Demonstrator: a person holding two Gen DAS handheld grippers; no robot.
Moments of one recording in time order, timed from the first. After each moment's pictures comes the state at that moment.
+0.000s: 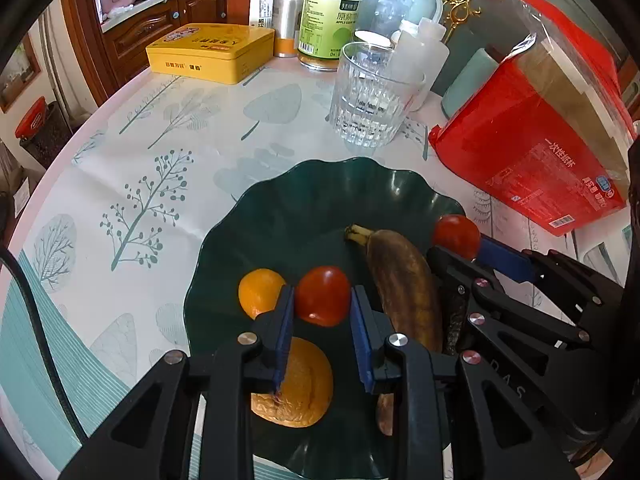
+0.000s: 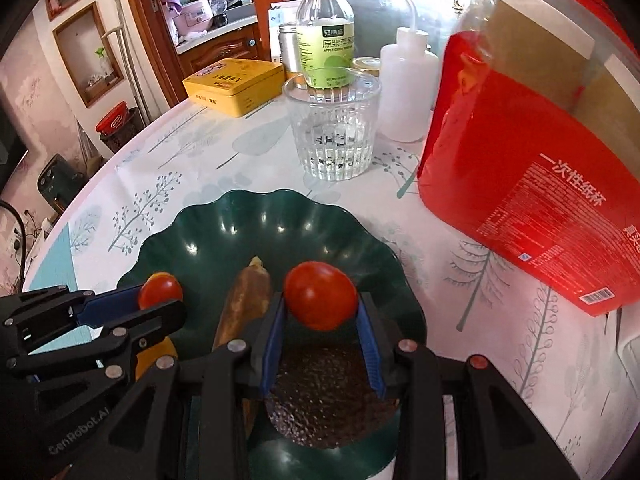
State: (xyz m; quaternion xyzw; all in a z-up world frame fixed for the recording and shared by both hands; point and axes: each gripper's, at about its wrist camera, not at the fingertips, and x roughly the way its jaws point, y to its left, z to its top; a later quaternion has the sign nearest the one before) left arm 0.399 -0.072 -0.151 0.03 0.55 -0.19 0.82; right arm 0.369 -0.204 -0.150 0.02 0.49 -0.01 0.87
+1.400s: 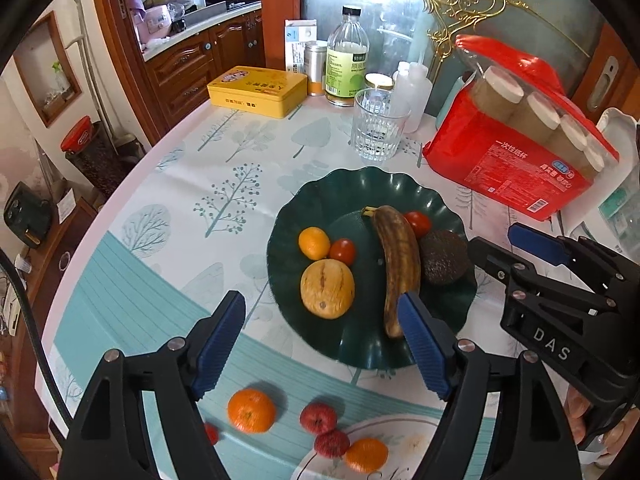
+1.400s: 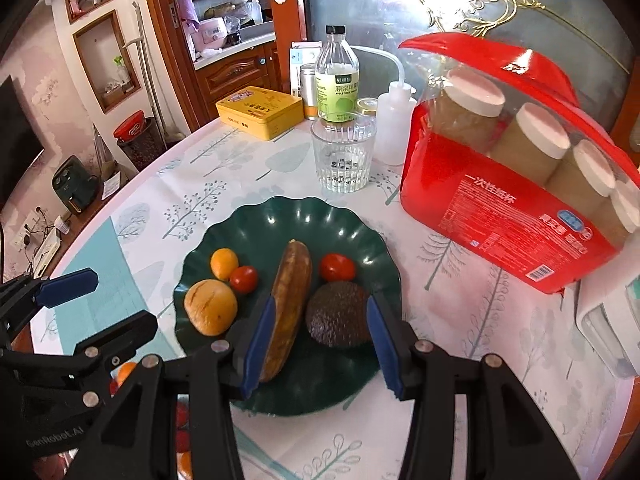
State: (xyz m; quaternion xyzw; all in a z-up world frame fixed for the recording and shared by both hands) left arm 0.309 -0.029 -0.057 0.06 0.51 -0.14 0.85; right arm 0.289 -0.189 -0.068 0.02 0.47 0.00 0.88
